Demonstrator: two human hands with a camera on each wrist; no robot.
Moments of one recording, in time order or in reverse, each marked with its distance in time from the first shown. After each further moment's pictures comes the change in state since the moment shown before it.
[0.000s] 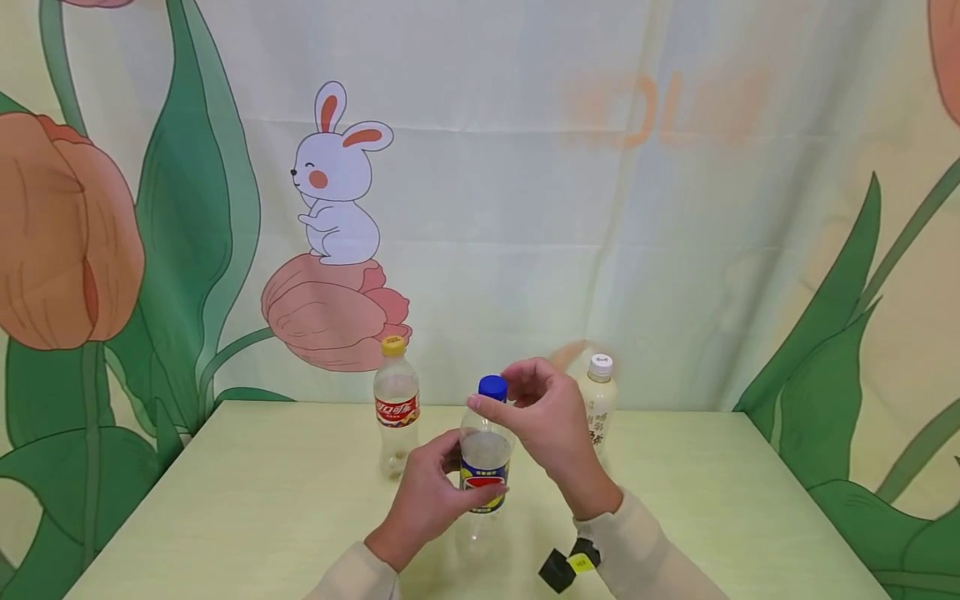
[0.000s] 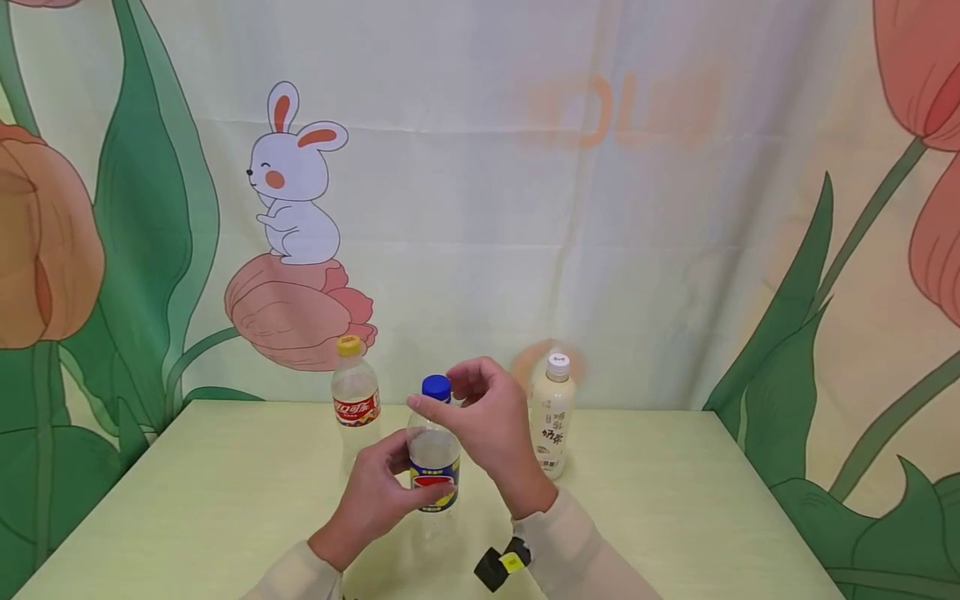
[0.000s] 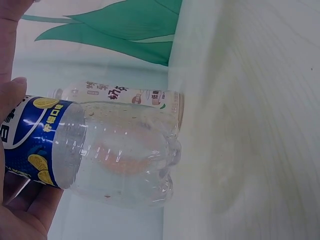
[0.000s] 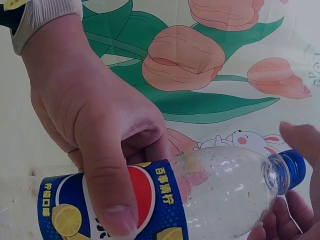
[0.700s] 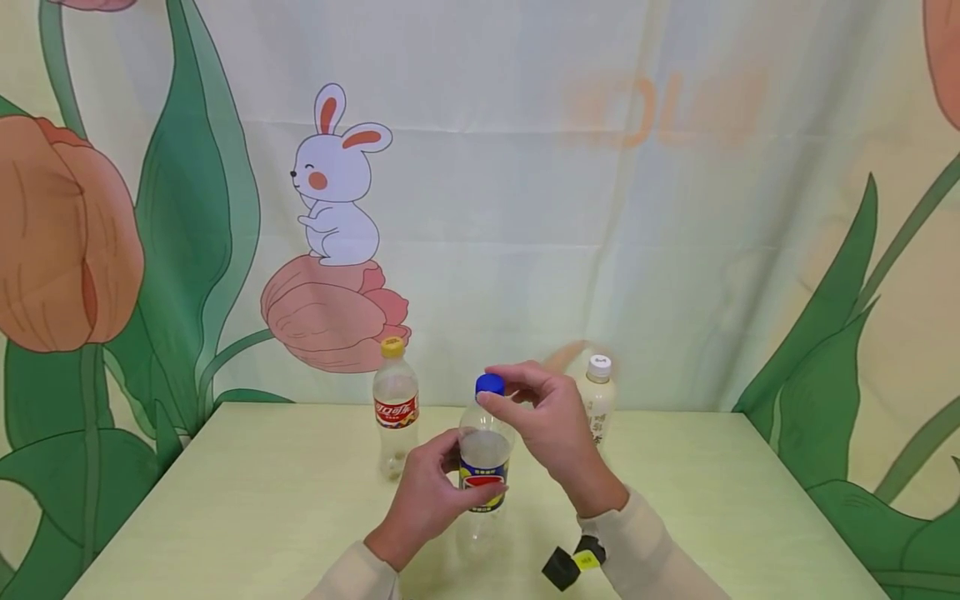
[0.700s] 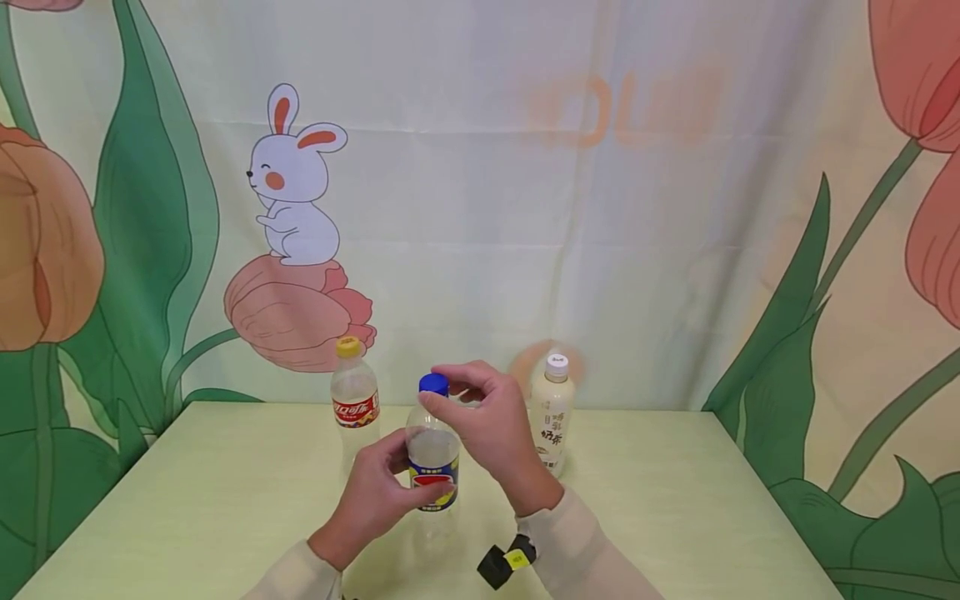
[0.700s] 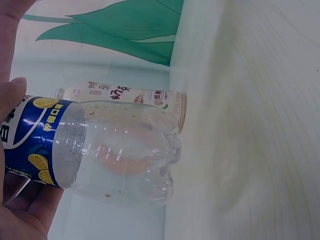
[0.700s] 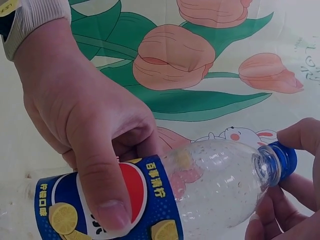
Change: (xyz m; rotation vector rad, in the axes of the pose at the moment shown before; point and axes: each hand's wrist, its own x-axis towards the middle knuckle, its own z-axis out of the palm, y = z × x) left_hand 0.001 0.002 0.000 -0.014 0.006 -0.008; right_hand 0.002 0.002 -0.006 0.050 -0.101 -0.125
